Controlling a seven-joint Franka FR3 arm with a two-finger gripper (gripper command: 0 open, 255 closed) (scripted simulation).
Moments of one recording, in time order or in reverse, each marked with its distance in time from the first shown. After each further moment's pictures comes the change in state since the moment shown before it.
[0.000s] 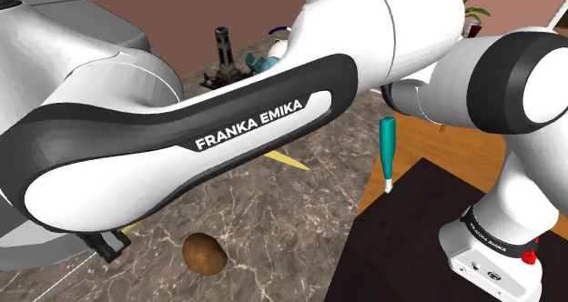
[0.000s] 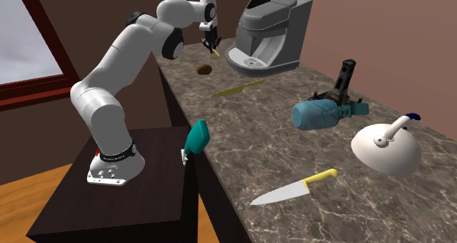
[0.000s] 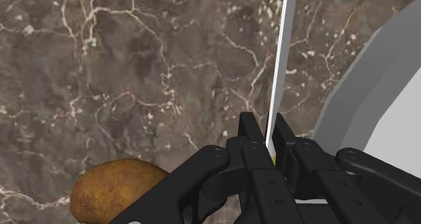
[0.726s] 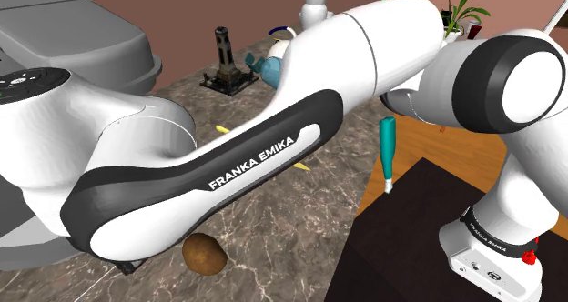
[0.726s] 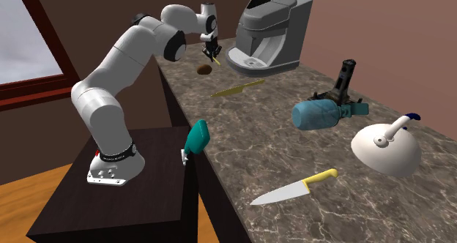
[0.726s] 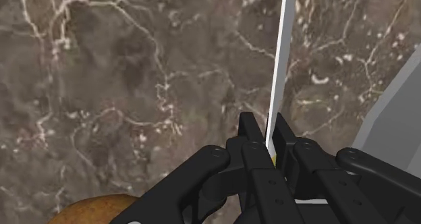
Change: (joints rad) arm -0.026 0.021 -0.010 -0.118 -0.017 0.129 0.018
